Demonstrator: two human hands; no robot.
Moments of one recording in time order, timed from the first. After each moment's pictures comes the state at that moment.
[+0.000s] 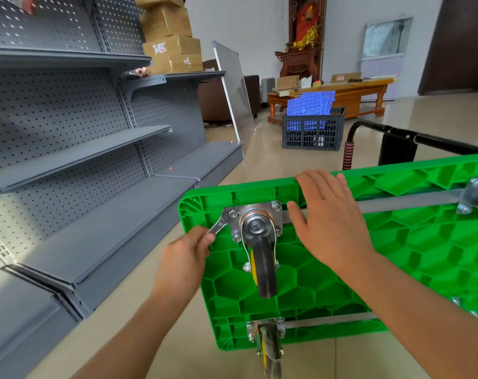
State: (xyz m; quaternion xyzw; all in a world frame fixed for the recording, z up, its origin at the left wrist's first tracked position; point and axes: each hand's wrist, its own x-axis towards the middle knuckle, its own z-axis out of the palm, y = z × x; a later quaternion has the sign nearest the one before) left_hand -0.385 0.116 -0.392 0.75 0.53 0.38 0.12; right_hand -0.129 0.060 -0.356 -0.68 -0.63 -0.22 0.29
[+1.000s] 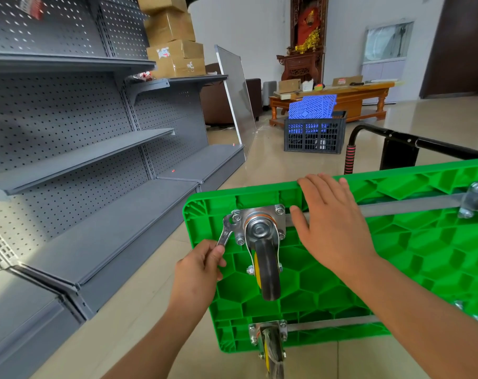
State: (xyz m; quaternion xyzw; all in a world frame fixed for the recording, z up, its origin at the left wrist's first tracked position) left_hand -0.371 0.098 -0.407 0.69 0.53 0.43 0.25; right_hand -0.130 0.060 -0.357 -0.68 -0.62 -0.25 0.29
